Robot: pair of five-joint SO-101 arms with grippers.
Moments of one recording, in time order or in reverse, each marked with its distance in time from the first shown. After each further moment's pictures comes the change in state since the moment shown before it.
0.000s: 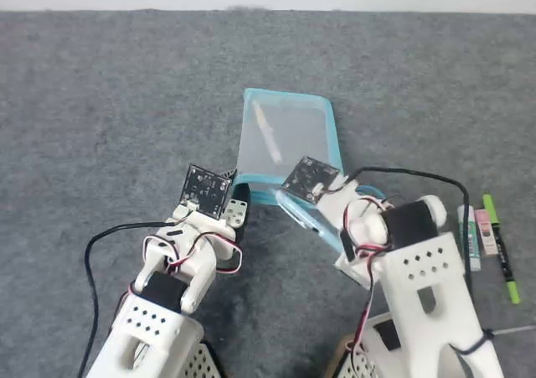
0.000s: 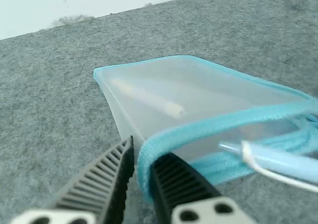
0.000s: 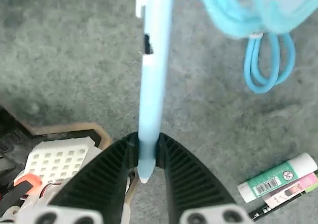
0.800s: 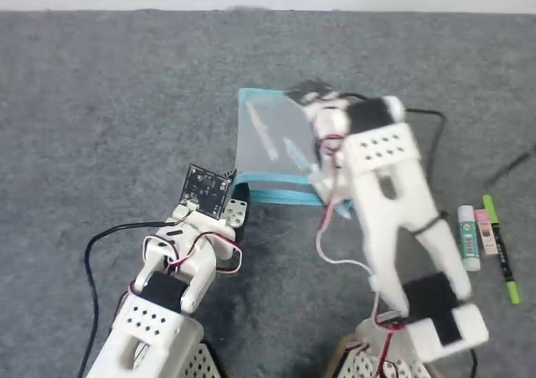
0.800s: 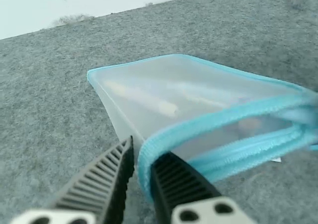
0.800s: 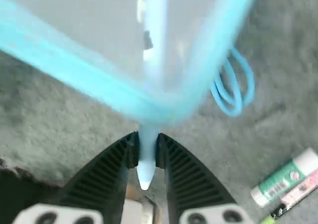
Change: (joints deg) left arm 0.0 0.0 0.0 0.0 0.0; right arm -3.6 42.5 -38.2 0.0 -21.9
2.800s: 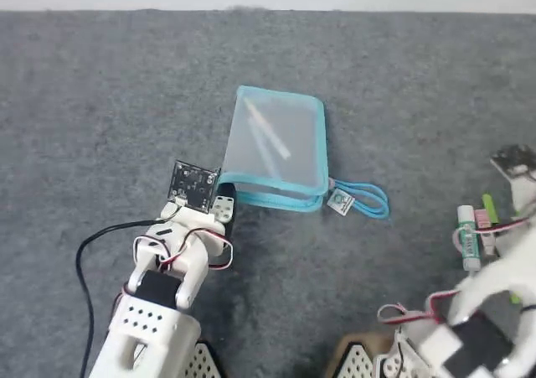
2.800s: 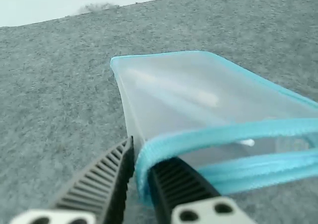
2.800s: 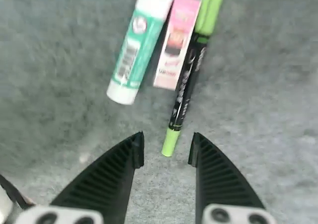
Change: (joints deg) left arm -5.3 0.0 0.0 1.5 -0.4; right arm 72.7 -8.2 29.0 -26.5 56.4
